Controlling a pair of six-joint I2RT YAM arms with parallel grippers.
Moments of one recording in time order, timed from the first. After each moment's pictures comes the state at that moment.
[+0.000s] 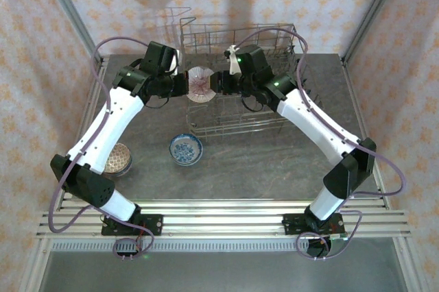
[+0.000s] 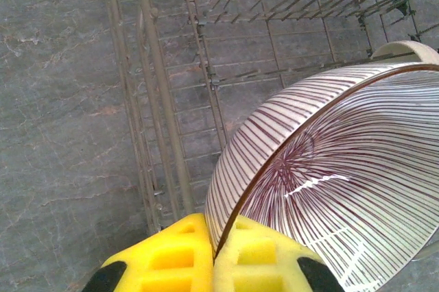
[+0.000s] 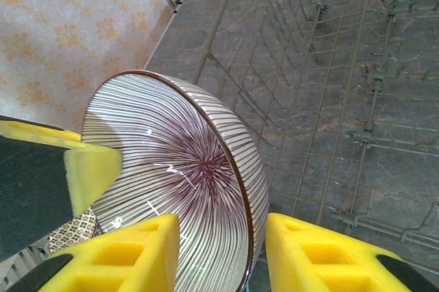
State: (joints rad) left arm -0.35 1.54 1.71 -1.01 0.07 -0.46; right arm 0.66 1.65 1.70 -0.63 -0.18 0.47
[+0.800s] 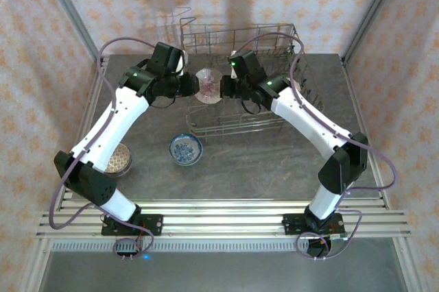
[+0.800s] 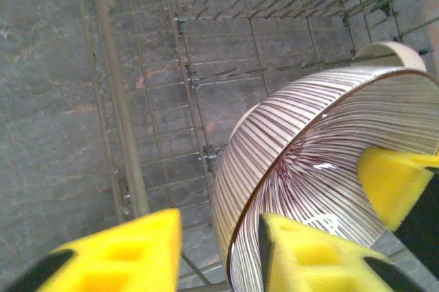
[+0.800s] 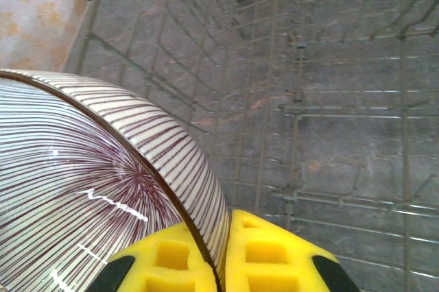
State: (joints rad) left arm -0.40 1.57 1.72 -0.98 0.07 -0.52; right arm 0.66 1.70 1.70 -0.72 0.00 0.52
